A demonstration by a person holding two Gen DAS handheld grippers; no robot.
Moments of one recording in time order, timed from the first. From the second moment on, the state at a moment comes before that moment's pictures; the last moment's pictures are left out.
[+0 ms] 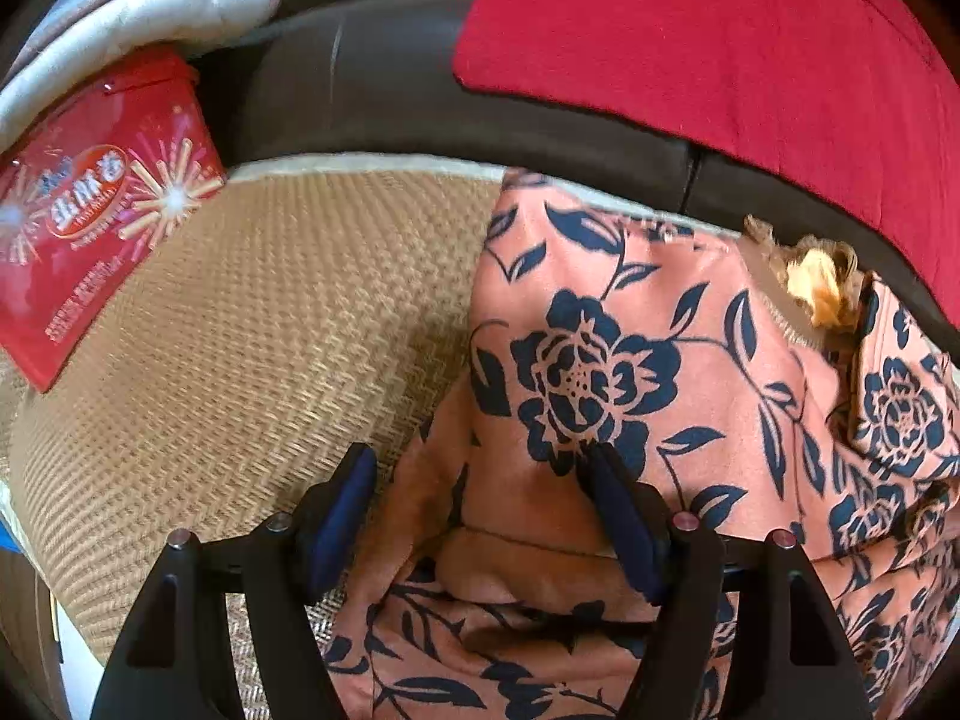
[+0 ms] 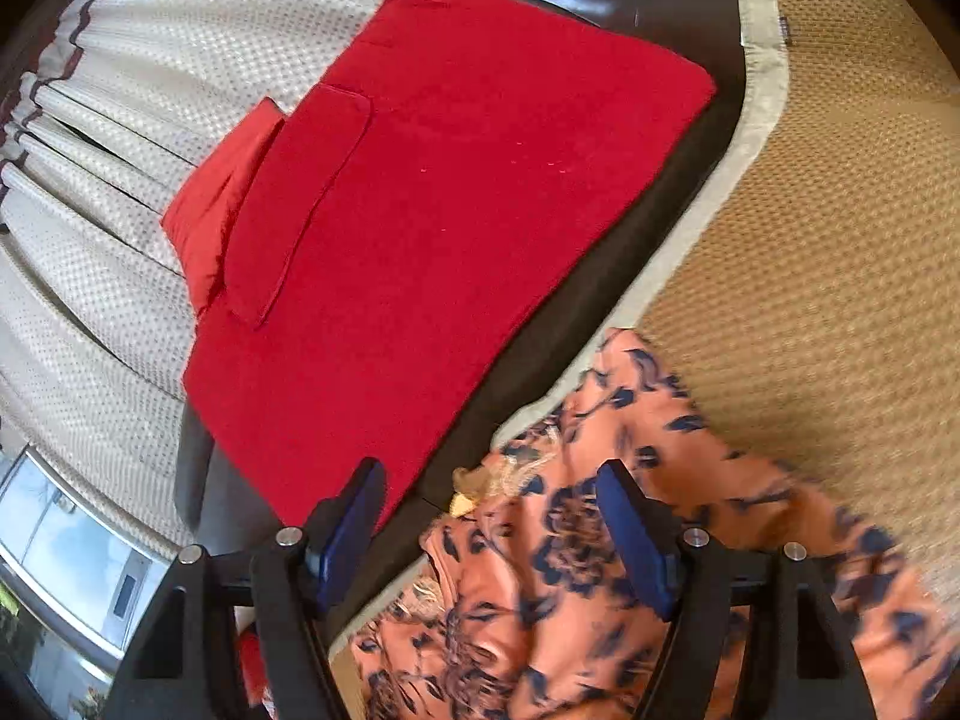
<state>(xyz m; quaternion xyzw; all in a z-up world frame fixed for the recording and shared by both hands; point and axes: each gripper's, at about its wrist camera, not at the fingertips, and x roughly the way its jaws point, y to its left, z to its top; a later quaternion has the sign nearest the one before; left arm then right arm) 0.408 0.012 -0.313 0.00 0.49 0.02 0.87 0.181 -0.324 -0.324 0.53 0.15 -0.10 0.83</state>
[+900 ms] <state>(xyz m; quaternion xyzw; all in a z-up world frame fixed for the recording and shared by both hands) 0.412 0.018 -0.313 0.01 0.48 0.04 0.87 0.186 -0.328 -0.318 0.53 0.12 -0.15 0.83</state>
